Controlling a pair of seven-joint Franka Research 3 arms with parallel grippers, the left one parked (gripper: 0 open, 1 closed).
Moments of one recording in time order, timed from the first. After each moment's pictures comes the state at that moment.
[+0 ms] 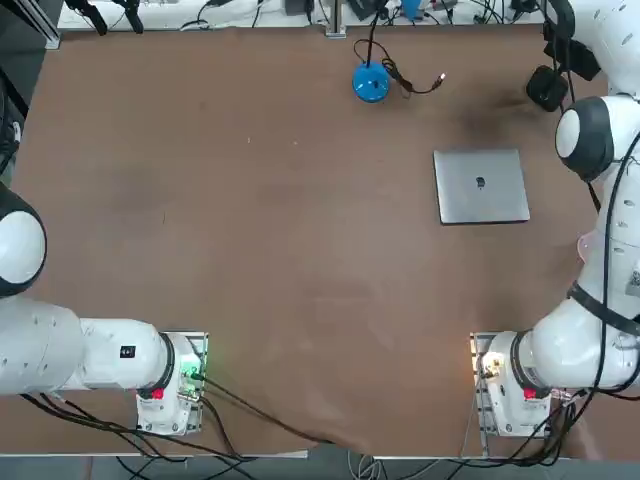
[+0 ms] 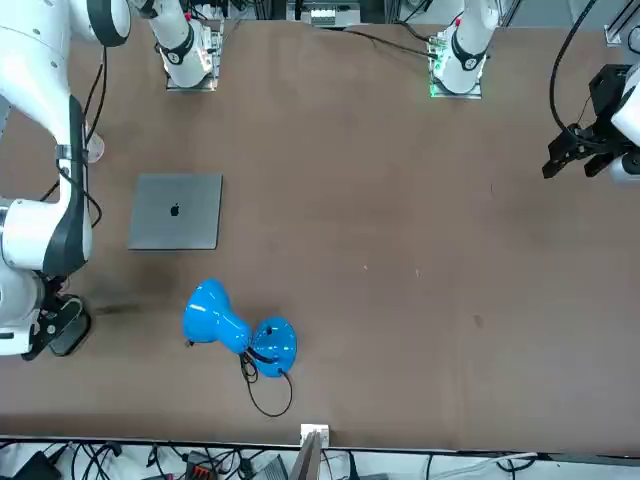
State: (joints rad) arm 0.00 0.82 -0.09 -0.94 -0.43 1.62 -0.85
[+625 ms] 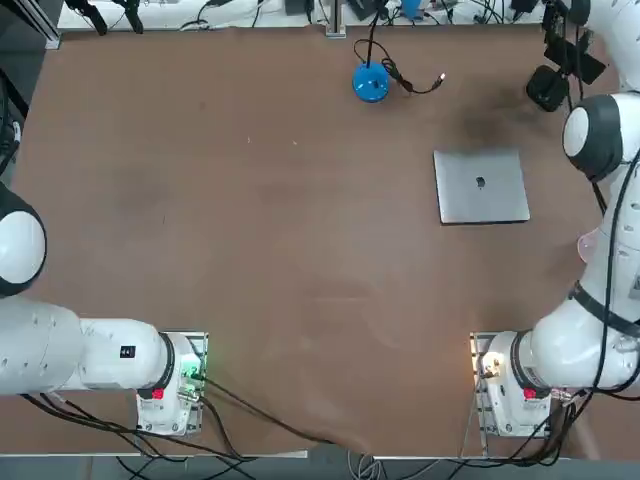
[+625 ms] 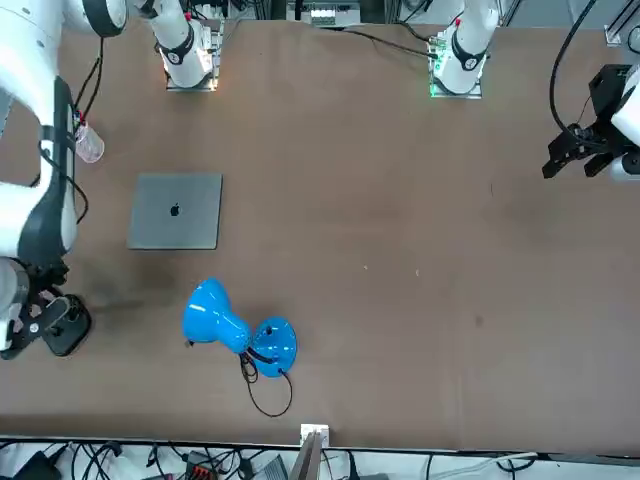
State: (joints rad) arm -0.02 0.76 -0.09 -0.93 -0.28 1.62 -0.74
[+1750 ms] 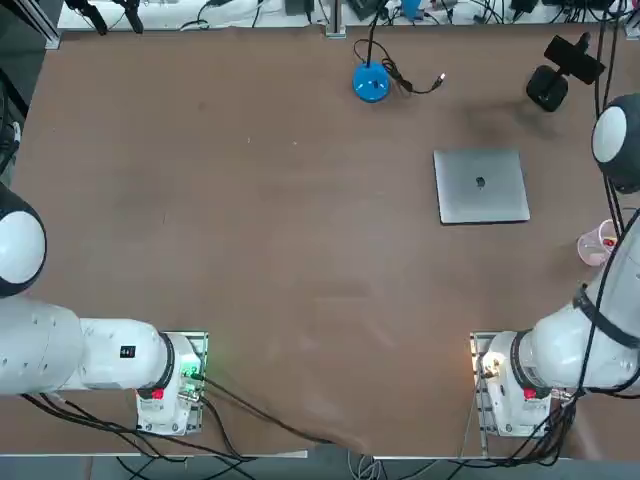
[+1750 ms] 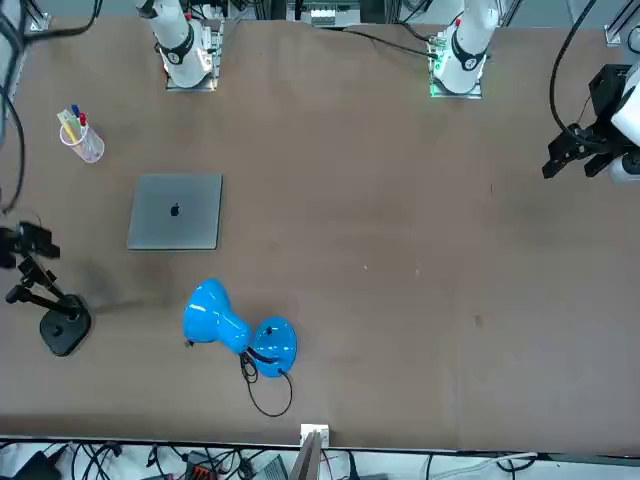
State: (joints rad) arm -0.01 0.51 -0.09 -0.93 -0.04 1.40 -0.28
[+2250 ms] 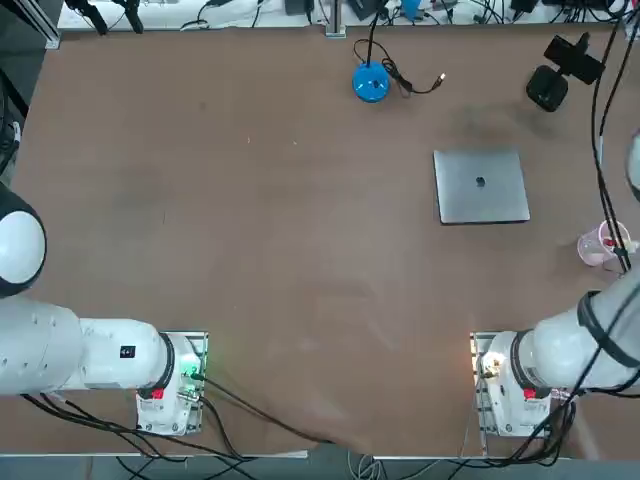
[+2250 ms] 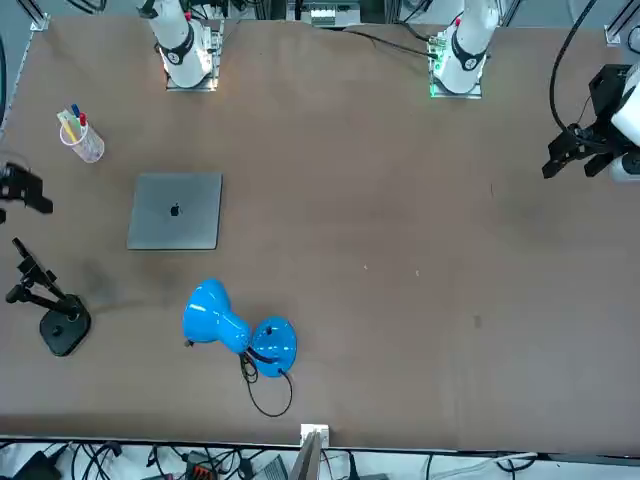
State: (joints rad) arm 0.02 0.20 -0.08 -1.30 -0.04 1.51 -0.25
